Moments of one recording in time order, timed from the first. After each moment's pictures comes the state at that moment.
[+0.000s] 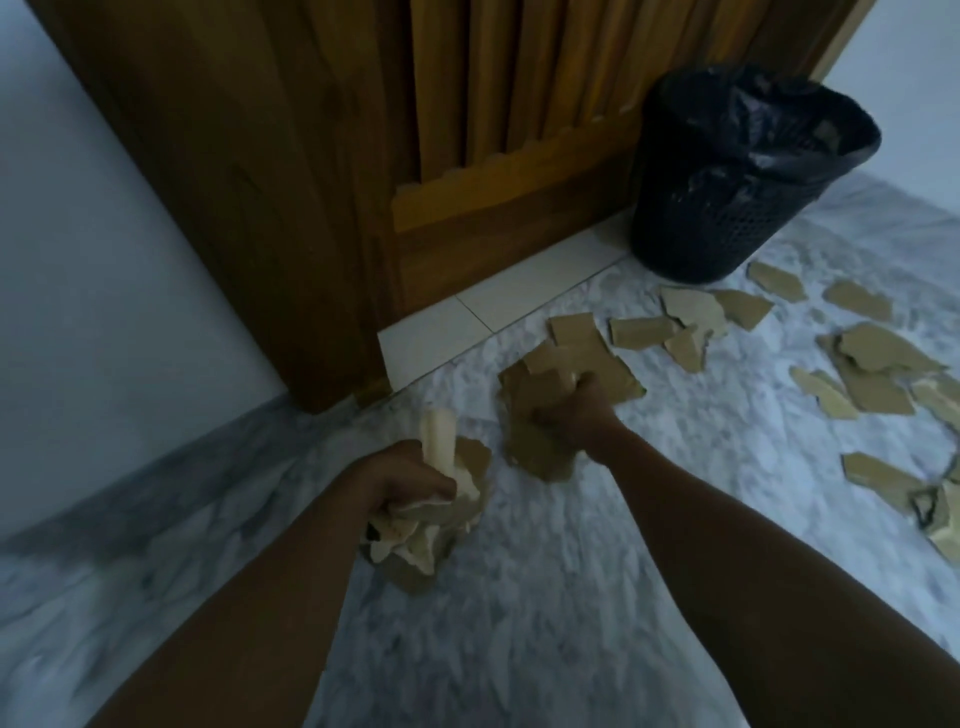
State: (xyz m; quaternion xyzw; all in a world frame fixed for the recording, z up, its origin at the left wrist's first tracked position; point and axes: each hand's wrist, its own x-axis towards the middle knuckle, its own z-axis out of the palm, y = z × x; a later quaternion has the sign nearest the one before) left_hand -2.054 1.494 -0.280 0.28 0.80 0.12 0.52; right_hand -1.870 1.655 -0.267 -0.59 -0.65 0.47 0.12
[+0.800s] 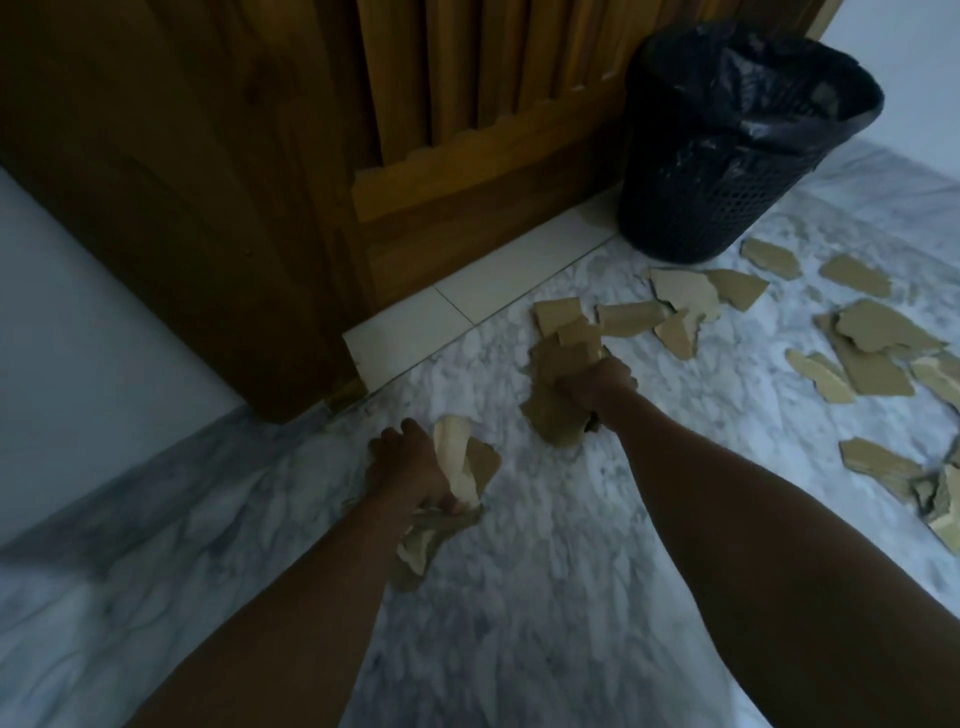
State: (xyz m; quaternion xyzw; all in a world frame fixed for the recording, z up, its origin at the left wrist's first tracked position) left_hand -2.018 1.534 -0.297 0.35 0.87 -0.07 0.33; right_hand -1.860 1.727 -0.286 -0.70 -0.64 0.32 -0.03
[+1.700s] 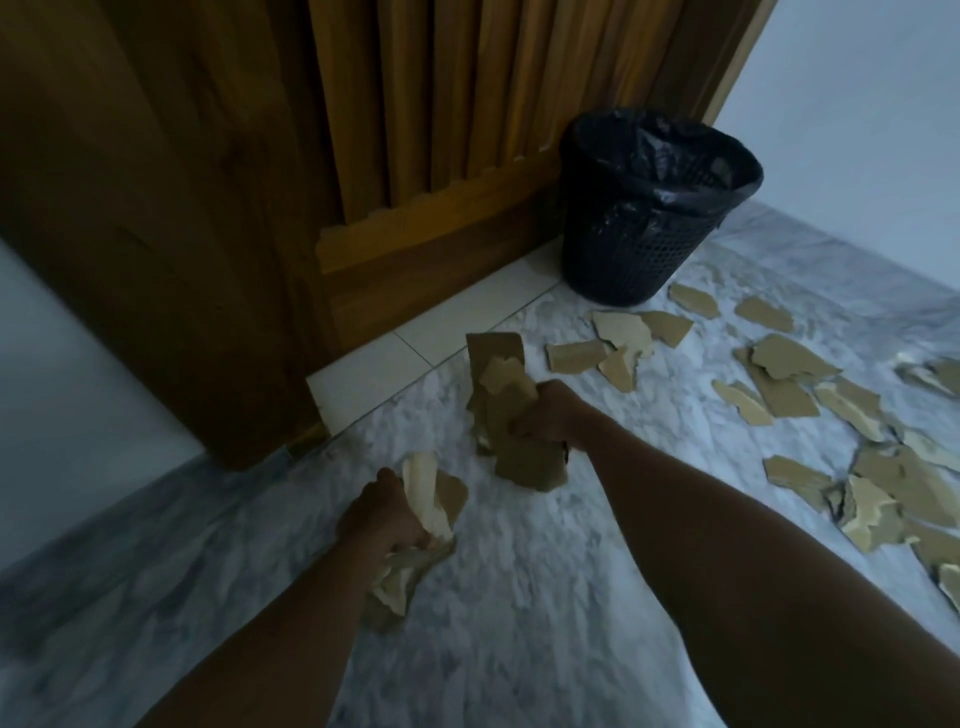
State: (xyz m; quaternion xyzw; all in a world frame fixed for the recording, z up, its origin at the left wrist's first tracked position) left_hand -2.013 1.526 -0.304 0.36 0.84 0.05 0.39; right_hand -1.846 1.708 -0.238 -0.56 -0.74 0.37 -0.03
